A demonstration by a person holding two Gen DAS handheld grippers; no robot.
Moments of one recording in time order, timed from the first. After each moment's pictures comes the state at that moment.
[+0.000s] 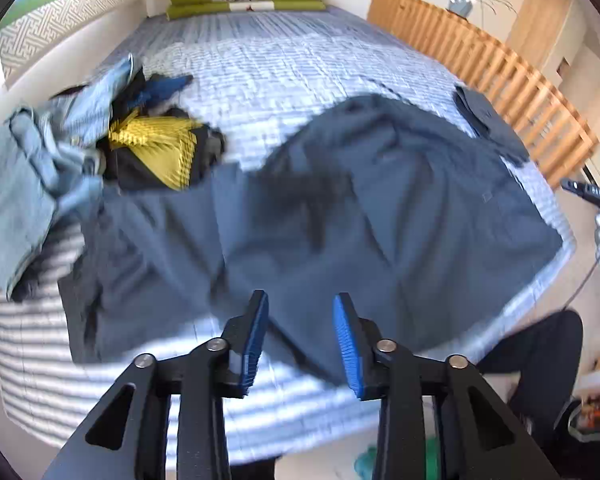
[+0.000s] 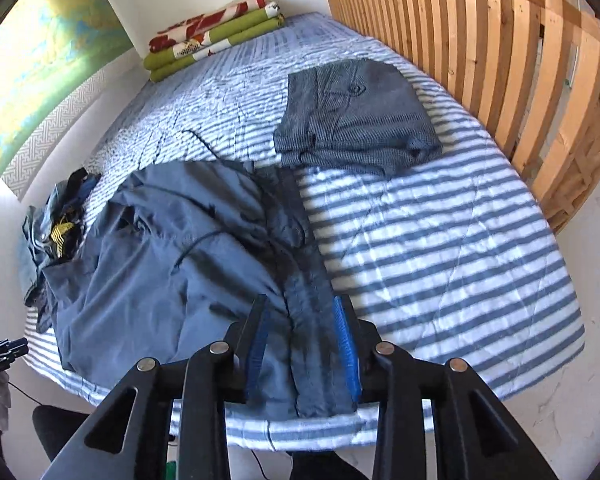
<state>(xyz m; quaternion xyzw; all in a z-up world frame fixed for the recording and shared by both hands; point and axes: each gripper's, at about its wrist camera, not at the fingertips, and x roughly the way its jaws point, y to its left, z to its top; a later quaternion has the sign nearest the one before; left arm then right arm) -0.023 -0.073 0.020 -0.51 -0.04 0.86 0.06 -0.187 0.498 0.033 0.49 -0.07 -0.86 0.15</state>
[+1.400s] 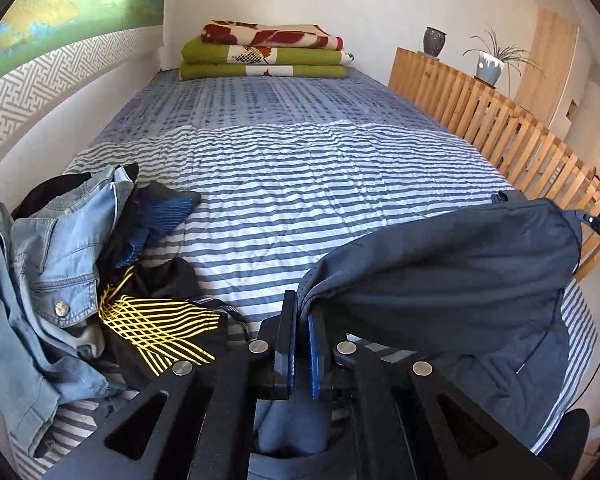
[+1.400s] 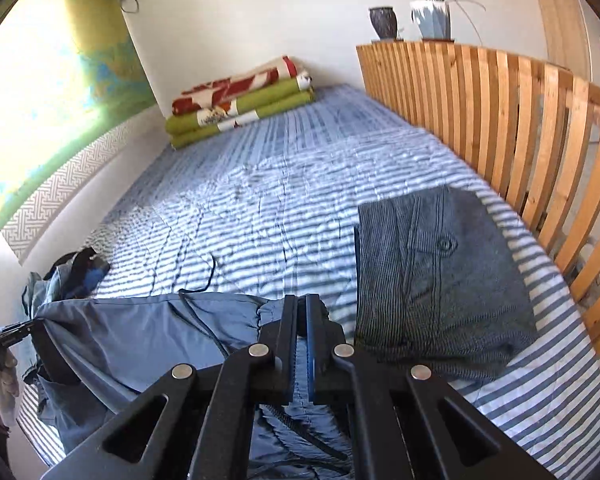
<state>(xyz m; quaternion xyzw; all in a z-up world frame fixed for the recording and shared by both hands) -0.209 -0.113 0.063 -0.42 -0.04 0.91 0.02 -0.331 0.414 0.086 0.35 -0.08 -0.92 0.17</state>
